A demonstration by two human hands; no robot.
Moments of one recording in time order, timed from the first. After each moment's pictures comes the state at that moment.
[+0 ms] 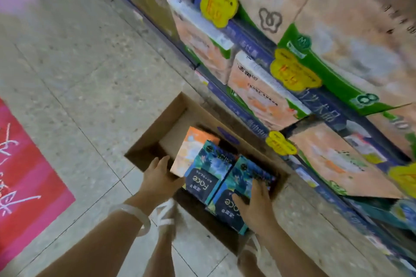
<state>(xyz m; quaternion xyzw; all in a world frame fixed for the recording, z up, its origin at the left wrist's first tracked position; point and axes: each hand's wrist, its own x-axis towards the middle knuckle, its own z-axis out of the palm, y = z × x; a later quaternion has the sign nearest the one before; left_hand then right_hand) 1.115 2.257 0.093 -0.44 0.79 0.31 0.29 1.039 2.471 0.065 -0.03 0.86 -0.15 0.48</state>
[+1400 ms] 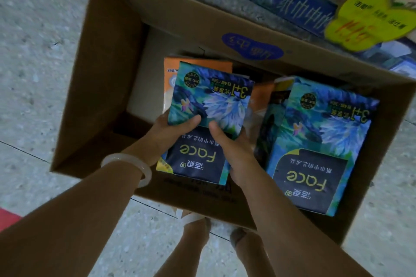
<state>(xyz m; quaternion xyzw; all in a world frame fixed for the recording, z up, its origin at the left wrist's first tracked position) 1.090 2.180 -0.245 -0.41 0.55 0.64 0.36 1.080 2.333 -0.221 0.41 0.59 -0.57 0.41</state>
